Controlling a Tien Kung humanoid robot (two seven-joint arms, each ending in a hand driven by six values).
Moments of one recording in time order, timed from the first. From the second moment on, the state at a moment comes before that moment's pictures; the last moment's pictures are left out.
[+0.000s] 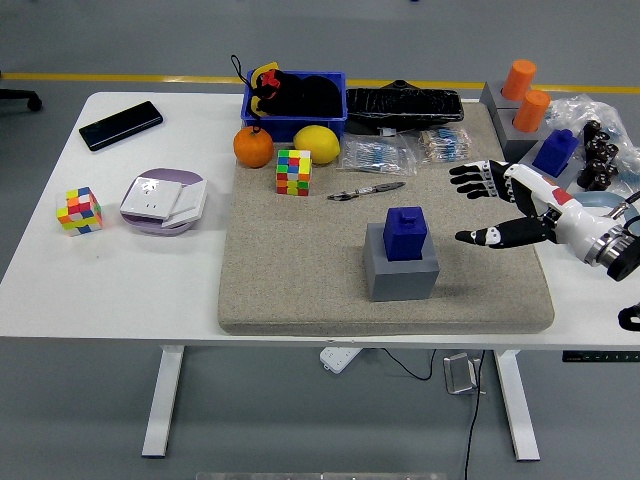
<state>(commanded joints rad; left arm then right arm) -0.13 0.28 -0.44 -0.28 0.42 -0.04 0.19 0.40 -0.46 1.02 1.33 -1.21 0.20 0.12</state>
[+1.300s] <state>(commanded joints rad) -0.13 0.29 -0.41 -0.28 0.41 -0.05 0.19 0.53 -0.40 0.77 1.21 -1.10 0.12 0.17</state>
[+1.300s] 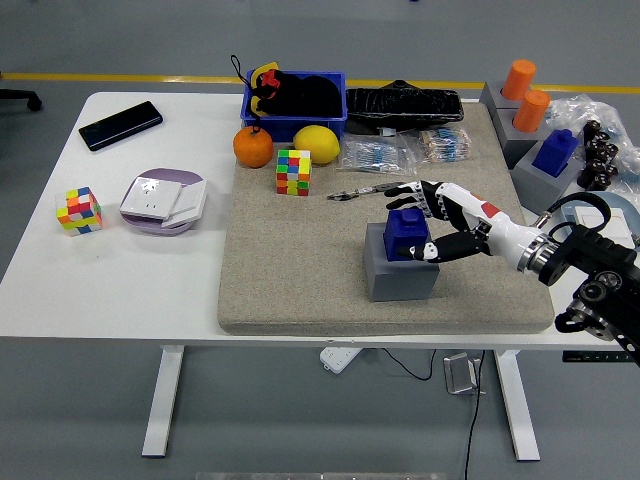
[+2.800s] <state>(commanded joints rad) -0.13 0.28 -0.42 -0.28 0.41 -0.05 0.19 0.55 -0.42 0.85 1.22 -1.09 0.02 0.24</state>
